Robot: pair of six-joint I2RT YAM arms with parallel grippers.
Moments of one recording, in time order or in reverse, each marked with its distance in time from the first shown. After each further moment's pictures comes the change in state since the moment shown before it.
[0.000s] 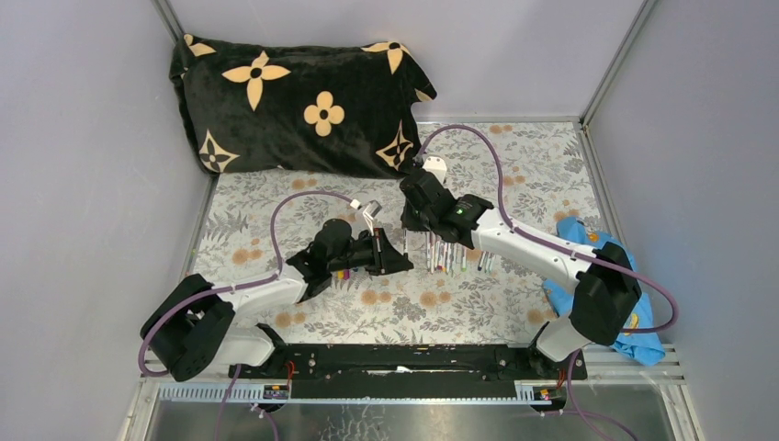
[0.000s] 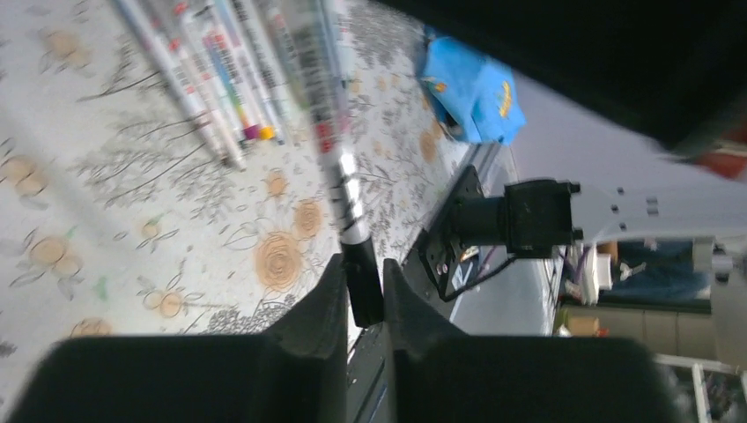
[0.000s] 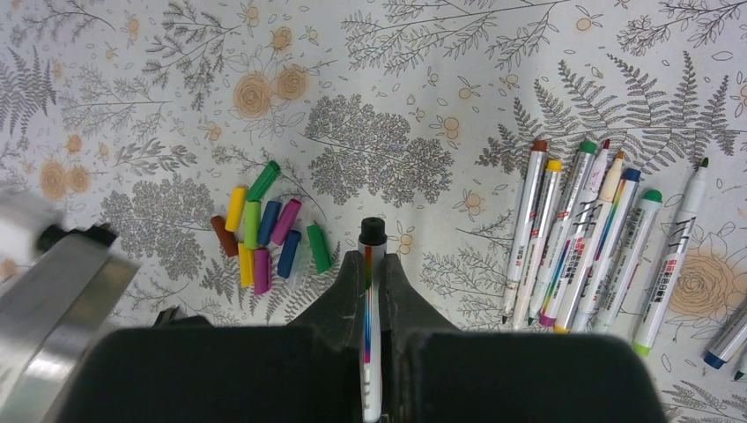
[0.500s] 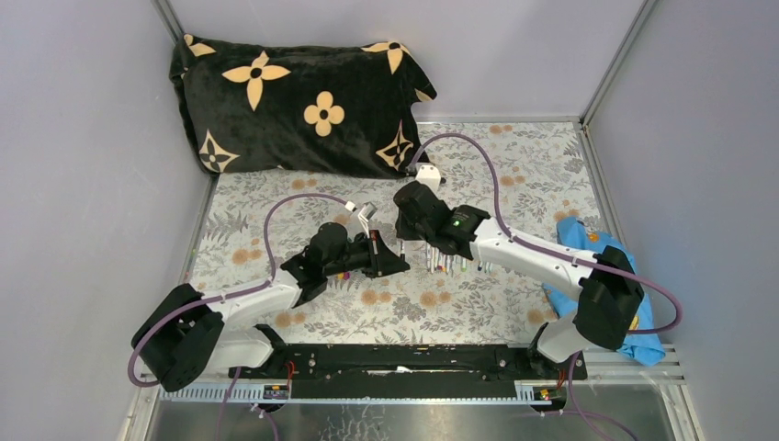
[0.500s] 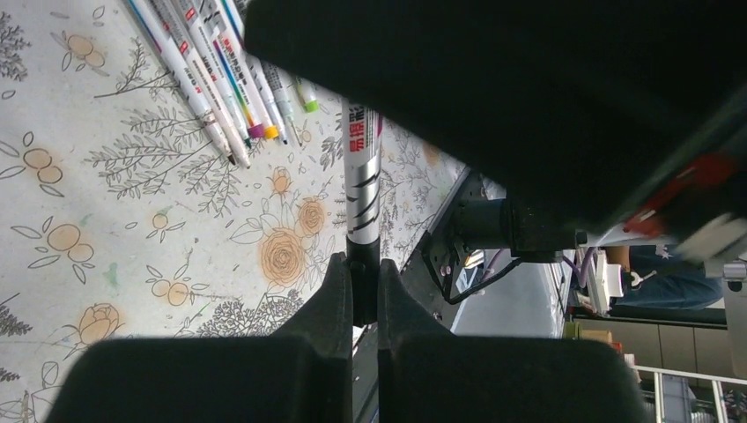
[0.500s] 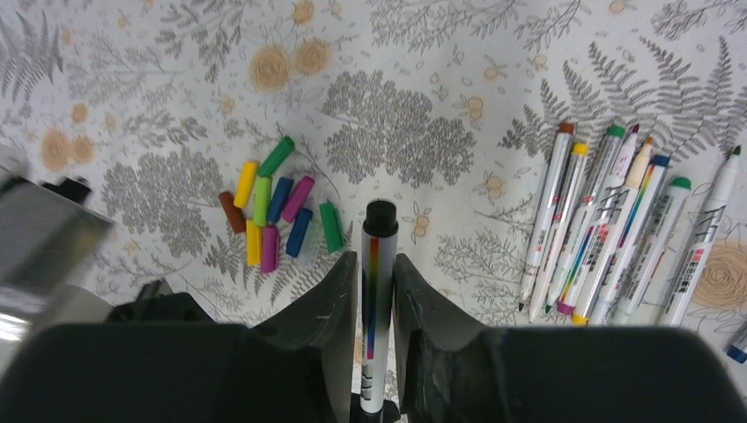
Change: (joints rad) left arm -0.006 -0.062 -0.036 -0.050 -0.067 0.001; right arm 0.061 -0.030 -0.034 0.030 0.047 0.005
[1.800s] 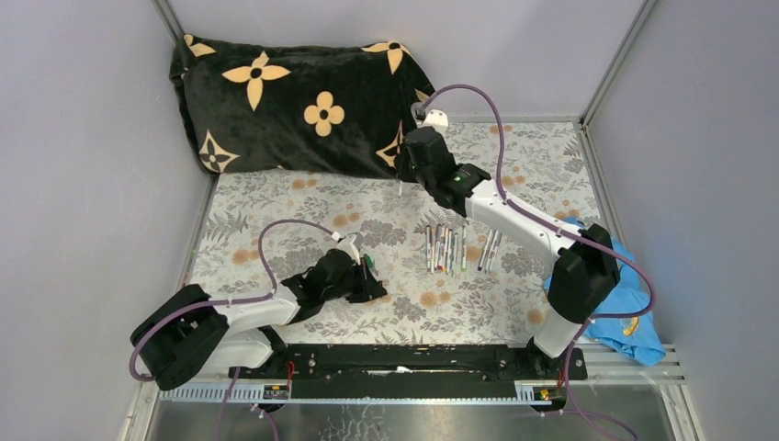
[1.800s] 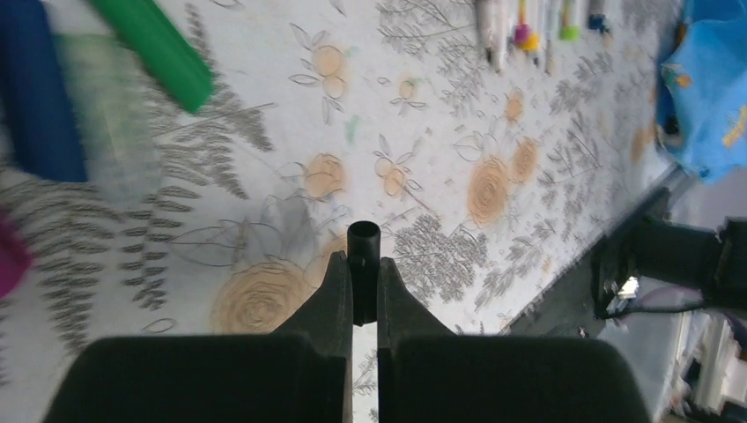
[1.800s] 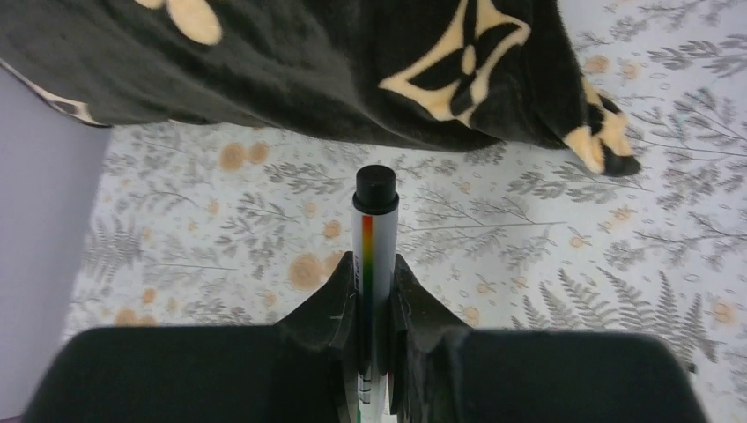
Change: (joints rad) left arm -0.067 0.005 -0.177 -0.118 -0.272 0.003; right arm -0.192 0.170 0.253 0.187 -0.029 -0.139
